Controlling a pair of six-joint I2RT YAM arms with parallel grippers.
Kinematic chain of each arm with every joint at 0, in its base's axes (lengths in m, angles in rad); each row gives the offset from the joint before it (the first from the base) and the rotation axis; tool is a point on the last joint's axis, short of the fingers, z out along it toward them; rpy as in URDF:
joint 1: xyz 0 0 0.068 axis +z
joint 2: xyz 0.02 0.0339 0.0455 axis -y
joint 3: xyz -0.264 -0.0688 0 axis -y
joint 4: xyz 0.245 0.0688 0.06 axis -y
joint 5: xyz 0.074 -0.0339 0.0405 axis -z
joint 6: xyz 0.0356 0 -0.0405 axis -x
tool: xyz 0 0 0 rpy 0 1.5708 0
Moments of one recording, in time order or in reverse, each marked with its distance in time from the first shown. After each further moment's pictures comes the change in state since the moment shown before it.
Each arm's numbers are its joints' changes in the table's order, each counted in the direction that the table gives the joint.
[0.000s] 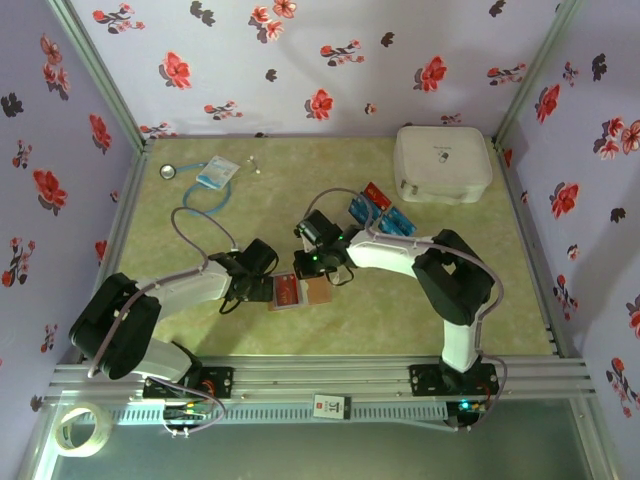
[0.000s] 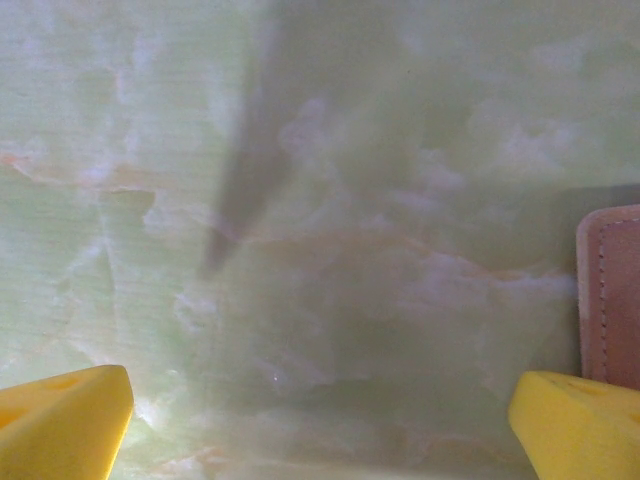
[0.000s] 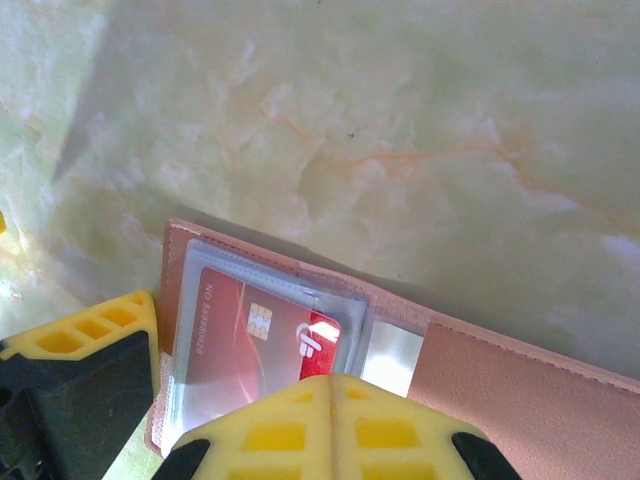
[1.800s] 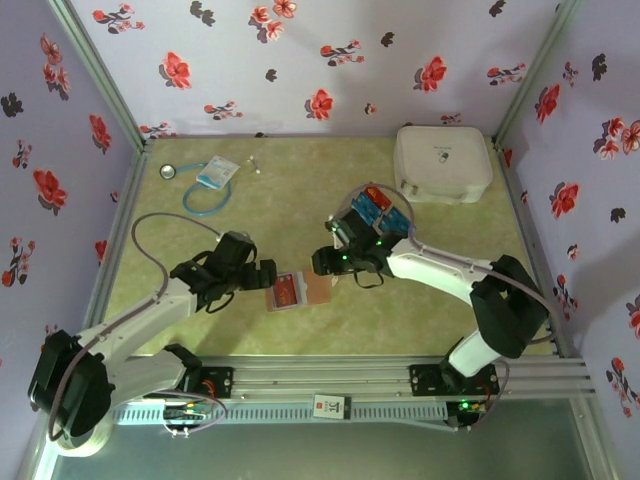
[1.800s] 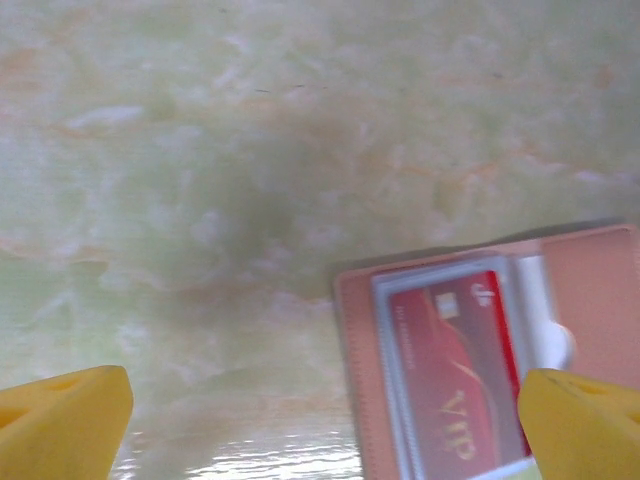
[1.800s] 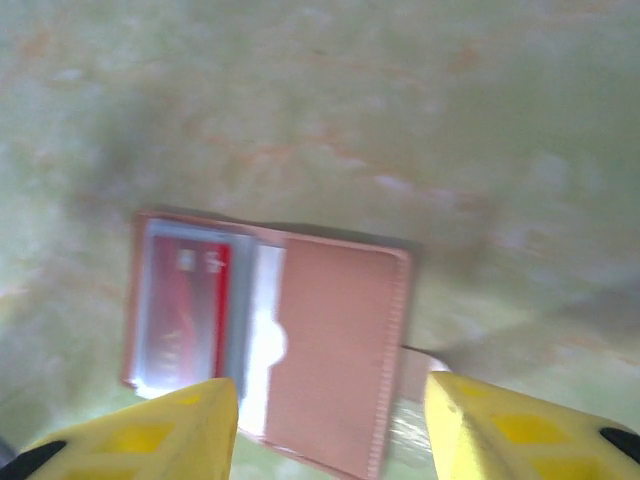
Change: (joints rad) left arm 0.056 0.357 -0.038 0.068 0.187 -0.007; right arm -0.072 0.332 -0.224 -0.034 0.112 -0.003
